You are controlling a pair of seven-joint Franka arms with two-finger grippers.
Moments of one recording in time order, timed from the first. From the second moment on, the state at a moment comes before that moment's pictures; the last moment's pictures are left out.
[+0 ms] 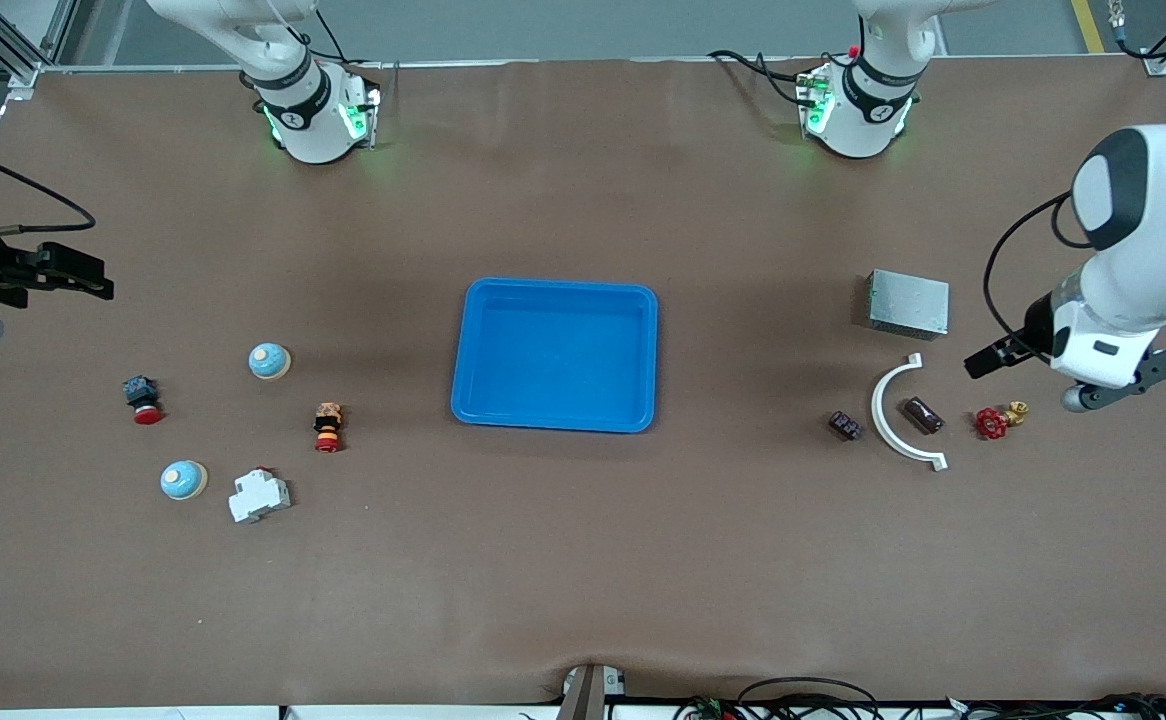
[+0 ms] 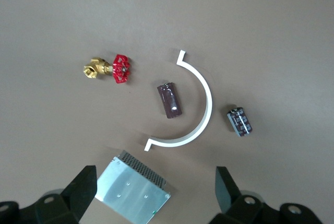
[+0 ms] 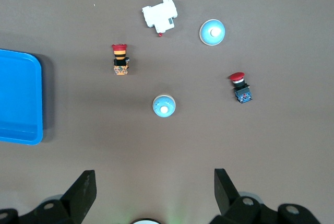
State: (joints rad) left arm 0.16 0.13 -0.16 -1.96 0.07 2.06 -0.46; right arm 0.00 0.14 -0.05 -1.45 0.00 1.44 -0.14
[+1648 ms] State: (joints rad) left arm 0.21 0.52 -0.16 -2.03 0.07 2.47 -0.71; right arm 0.09 0.42 -0.06 -1.46 0.00 1.64 -0.16
